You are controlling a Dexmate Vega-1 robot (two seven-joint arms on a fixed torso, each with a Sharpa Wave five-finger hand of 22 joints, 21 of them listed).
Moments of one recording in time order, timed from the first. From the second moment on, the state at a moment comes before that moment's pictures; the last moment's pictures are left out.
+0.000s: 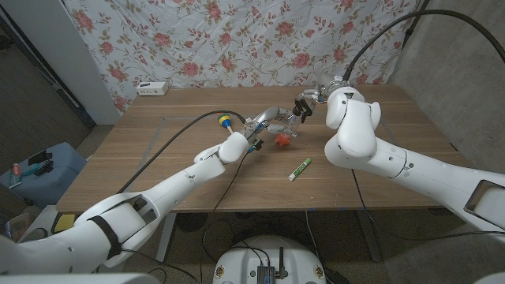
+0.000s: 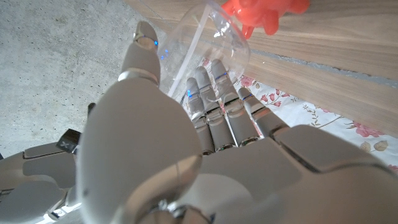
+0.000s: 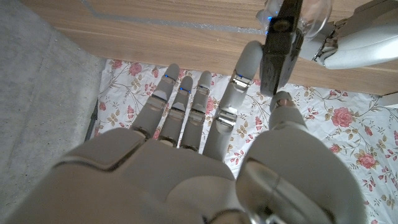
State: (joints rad) left arm 0.54 0.36 0.81 -1.18 0.16 -0.38 0.15; left_hand 1.14 -0.05 0.24 -0.29 0.22 0.81 0.01 0.33 0.20 0.90 -0.06 0.24 0.52 0.94 -0.07 0.22 0.19 0.33 -0.04 0.18 0.16; right arm -0.41 -0.75 -1.05 -2.31 -1.05 -1.40 0.67; right_hand 0.49 0.03 0.34 -0.14 0.22 1.33 -0.03 0.45 0.18 0.77 0.04 0.21 0.19 0.58 0.02 0.21 0.18 0.63 0.07 0.19 0.17
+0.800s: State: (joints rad) left arm 0.53 0.35 0.80 -1.17 0.16 -0.40 0.15; left_hand 1.14 -0.05 0.24 -0.29 0.22 0.81 0.01 0.32 0.20 0.90 -0.06 0.24 0.52 0.94 -0.07 0.21 0.19 0.33 -0.04 0.18 0.16; right arm -0.47 -0.81 -1.00 -2.37 -1.10 -1.36 0.64; right_hand 0.41 -0.01 0.31 -0.13 0.20 1.14 -0.02 0.35 0.19 0.69 0.05 0.18 0.19 0.52 0.04 0.19 0.19 0.57 0.08 0.18 0.17
